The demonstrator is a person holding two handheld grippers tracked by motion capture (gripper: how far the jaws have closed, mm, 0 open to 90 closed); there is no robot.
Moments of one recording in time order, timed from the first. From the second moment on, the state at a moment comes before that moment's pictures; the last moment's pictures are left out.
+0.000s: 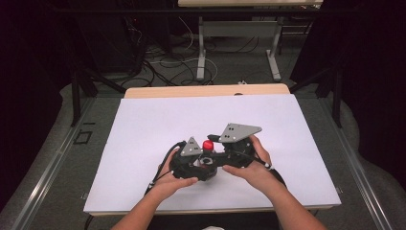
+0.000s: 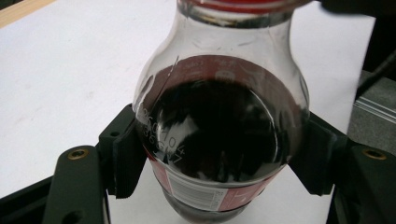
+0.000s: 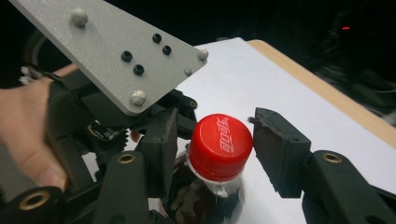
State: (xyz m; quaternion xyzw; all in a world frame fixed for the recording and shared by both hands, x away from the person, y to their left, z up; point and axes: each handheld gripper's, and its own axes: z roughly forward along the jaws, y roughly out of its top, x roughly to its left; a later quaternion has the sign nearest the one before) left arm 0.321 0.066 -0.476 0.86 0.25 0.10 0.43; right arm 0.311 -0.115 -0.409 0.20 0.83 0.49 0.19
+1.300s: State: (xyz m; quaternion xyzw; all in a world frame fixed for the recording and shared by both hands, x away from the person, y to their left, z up) left arm 0.318 0.065 -0.472 0.86 0.24 0.10 0.44; right arm 0.320 -0.112 -0.407 0.18 0.82 0.51 0.17
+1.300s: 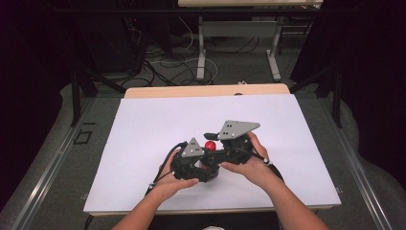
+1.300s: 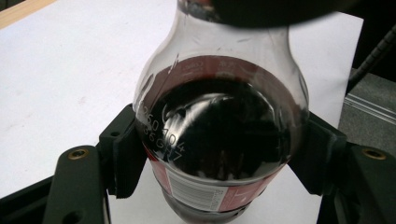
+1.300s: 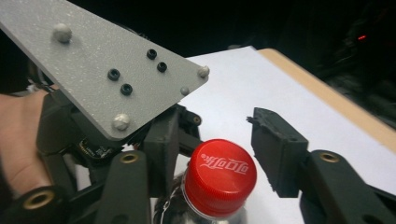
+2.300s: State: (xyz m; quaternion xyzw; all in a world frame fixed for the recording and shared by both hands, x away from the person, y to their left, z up) left arm 0.317 0.063 -0.473 0.86 0.24 0.10 0.44; right arm 0.325 -0.107 -0.409 0.18 0.83 0.50 0.17
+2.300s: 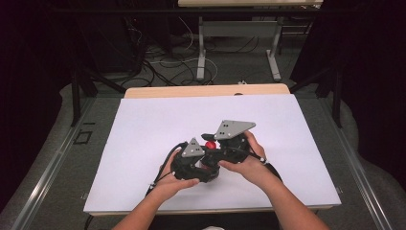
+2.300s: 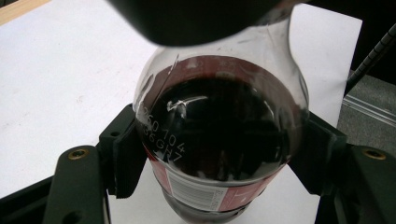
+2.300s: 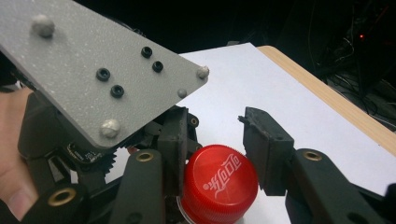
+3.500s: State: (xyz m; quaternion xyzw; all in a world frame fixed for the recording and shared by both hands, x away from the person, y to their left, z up) left arm 0.320 0.070 -0.473 0.85 0.26 0.10 0.44; right arm 0.332 -0.111 -0.400 0.15 0.85 0.48 0.14
